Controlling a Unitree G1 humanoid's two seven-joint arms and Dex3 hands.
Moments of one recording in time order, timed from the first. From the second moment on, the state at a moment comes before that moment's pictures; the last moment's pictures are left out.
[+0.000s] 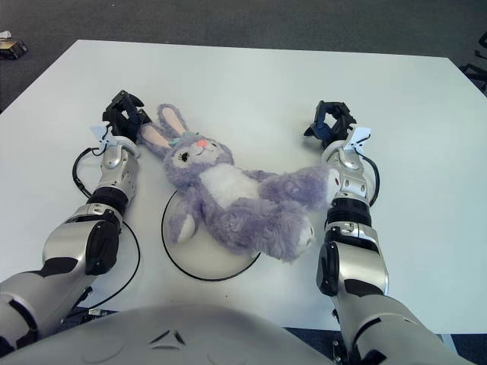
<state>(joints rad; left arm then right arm) -0.70 0.06 0.29 1.07 -0.22 -0.57 0.04 -0.54 -0.26 -0.30 0.69 0.21 -0.04 -0.01</state>
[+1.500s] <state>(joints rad) -0.79 0.19 0.30 1.19 -0.18 -0.34 -0.13 -0.51 -0.24 -0.22 0.85 0.06 -0.43 -0.13</state>
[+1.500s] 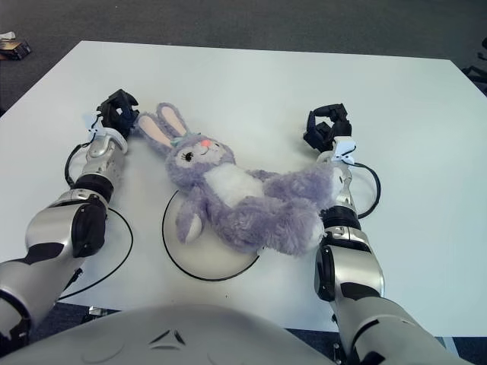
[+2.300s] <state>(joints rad) -0.75 0.21 0.19 1.15 -0.12 -0.31 -0.28 -0.48 -0.22 -0.26 0.86 0.10 -0.64 -0.10</state>
